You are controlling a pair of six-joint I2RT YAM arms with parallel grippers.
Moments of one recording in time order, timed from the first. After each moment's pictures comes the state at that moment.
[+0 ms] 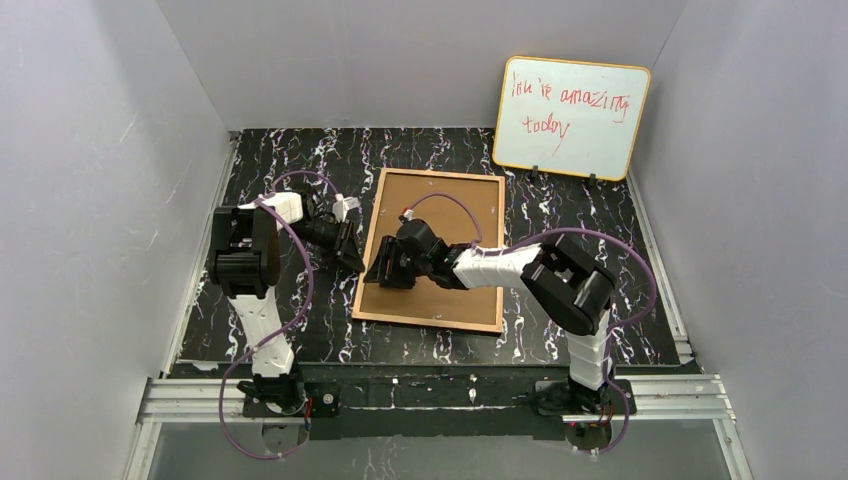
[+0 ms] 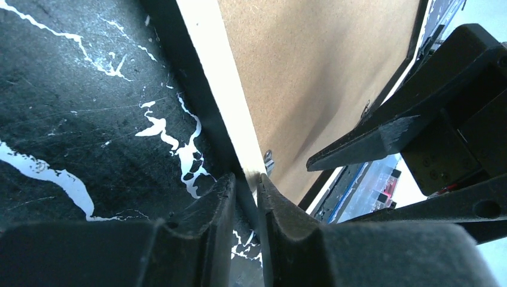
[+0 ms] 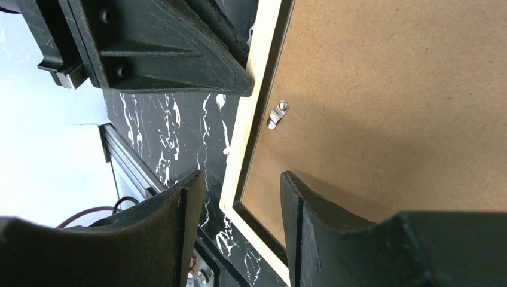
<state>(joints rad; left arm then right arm) -0.03 2.01 1.24 -0.85 0.87 0.33 0.98 1.94 1.15 0.14 -0.17 1.04</state>
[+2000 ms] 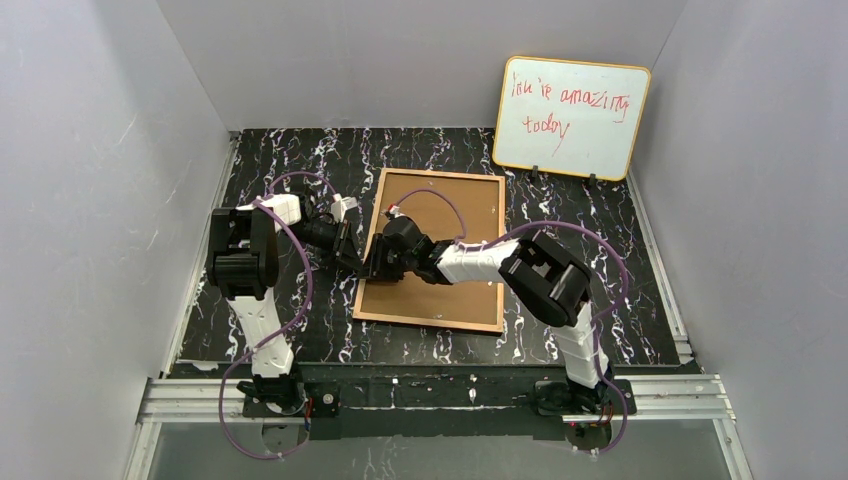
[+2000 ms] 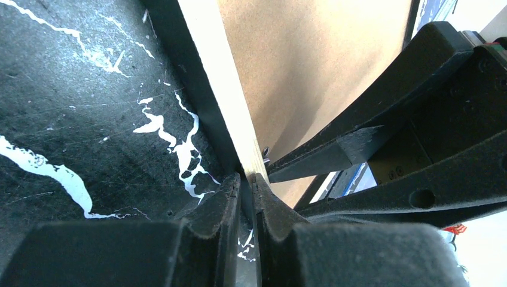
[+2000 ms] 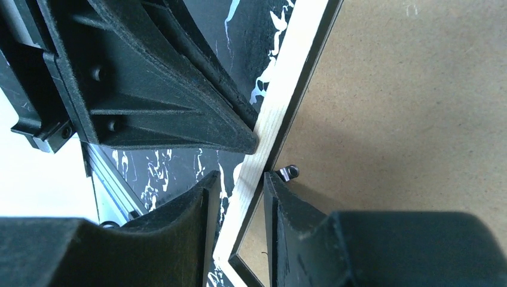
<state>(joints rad) -0.02 2.00 1.22 -0.82 0.89 0.33 0.98 2.08 1.29 0.15 -0.14 0.98</state>
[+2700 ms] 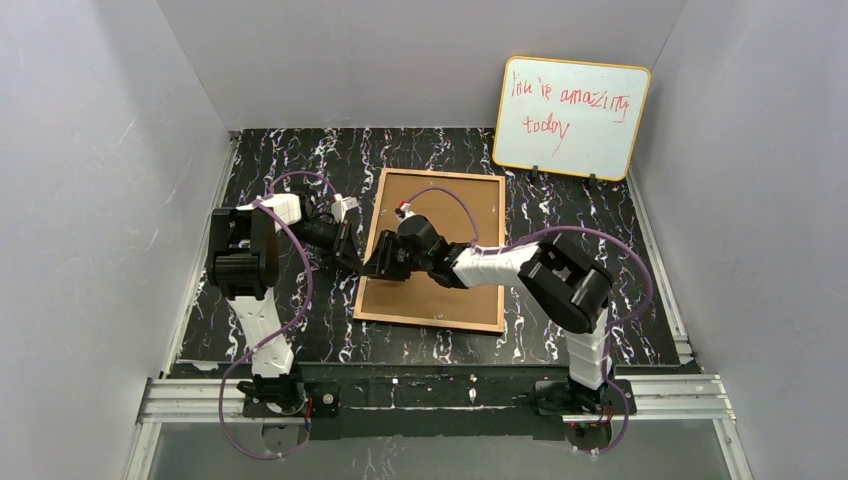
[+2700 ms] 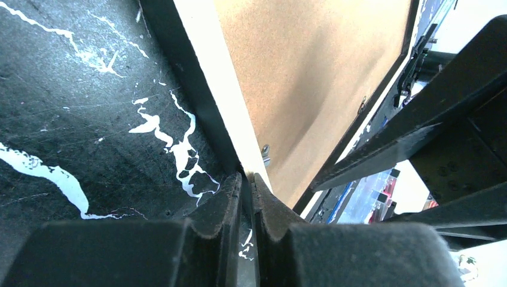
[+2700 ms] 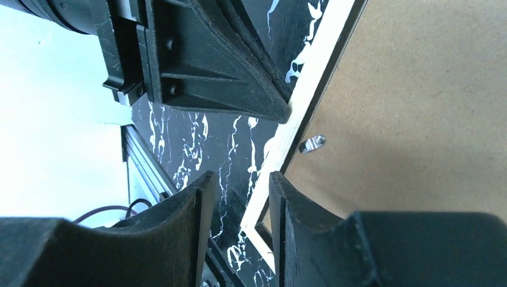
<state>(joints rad) -0.02 2.00 1.23 -0.84 0.90 0.35 0.97 1.97 1.16 0.26 -0.20 1.00</state>
